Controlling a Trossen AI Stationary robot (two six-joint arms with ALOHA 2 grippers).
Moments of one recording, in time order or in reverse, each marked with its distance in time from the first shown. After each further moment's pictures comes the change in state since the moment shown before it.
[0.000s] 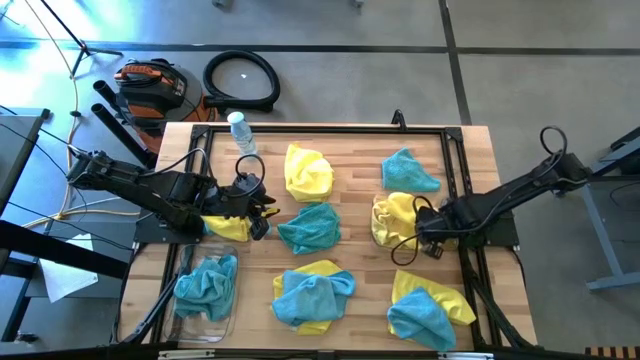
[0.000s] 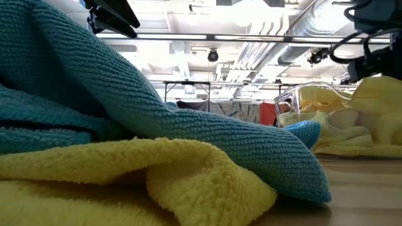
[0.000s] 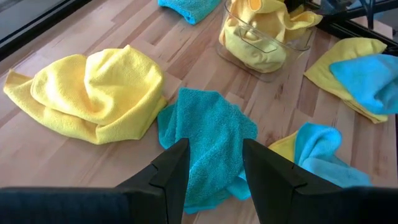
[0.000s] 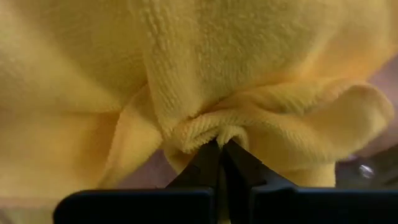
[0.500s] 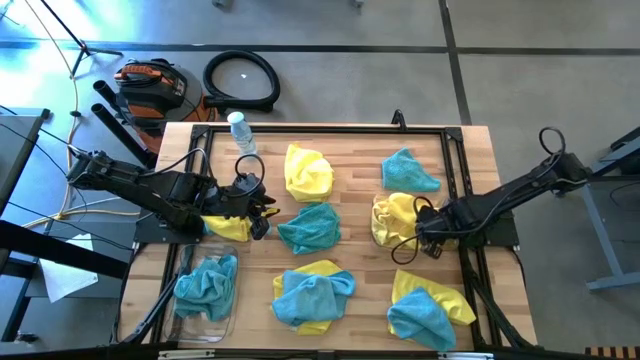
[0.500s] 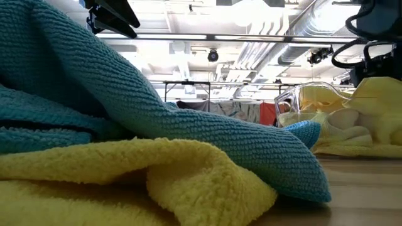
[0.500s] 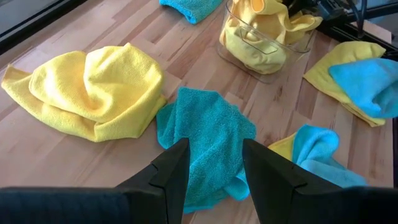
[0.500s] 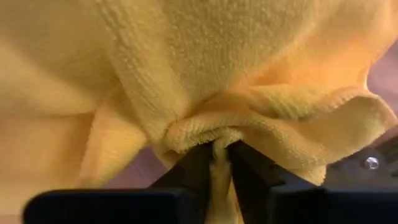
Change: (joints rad) left arm 0.000 0.000 0.000 -0.001 0.001 -0.024; right arm 0.000 -0.001 -0.026 0.007 0.002 0.058
